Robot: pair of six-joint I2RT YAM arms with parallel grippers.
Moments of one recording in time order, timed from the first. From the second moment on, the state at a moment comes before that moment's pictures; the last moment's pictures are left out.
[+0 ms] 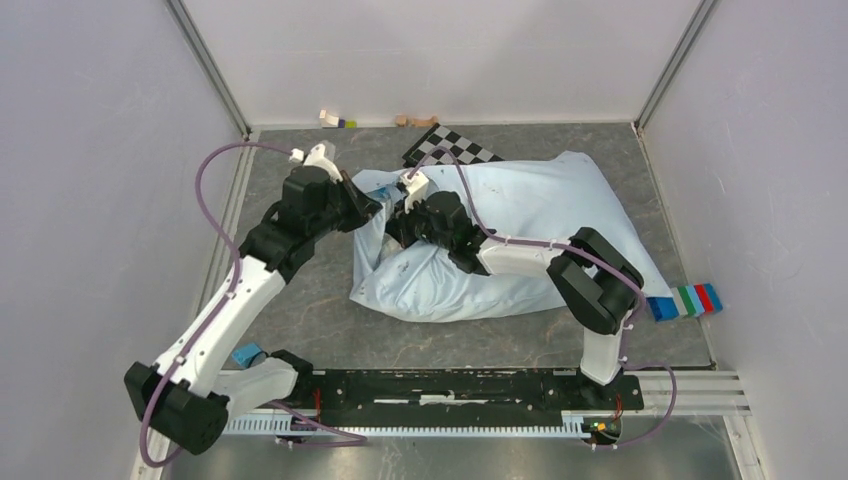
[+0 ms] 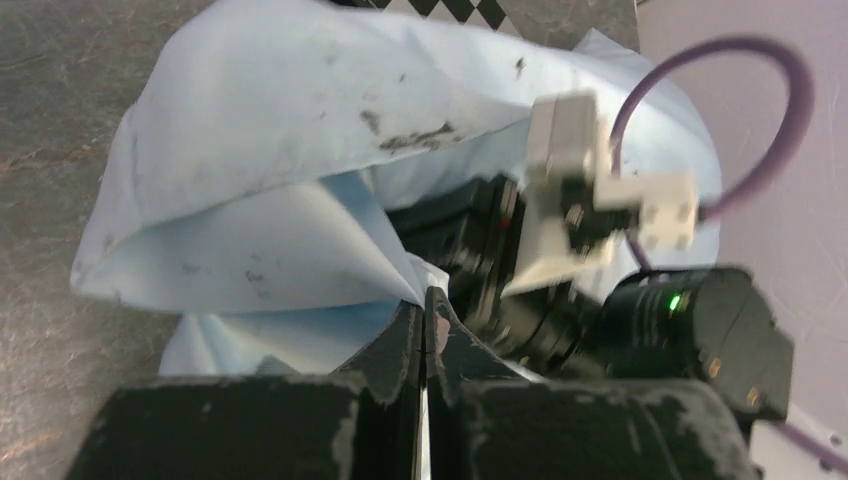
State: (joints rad) left arm -0.44 1.10 1.09 -0.45 0.04 -0.71; right arm 0.85 1.87 1.10 0.52 -0.12 0.21
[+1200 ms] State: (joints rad) left arm -0.45 1.25 1.19 -0.46 0.00 -0.67; right arm 0.82 1.85 1.18 0.38 -0.11 0.11
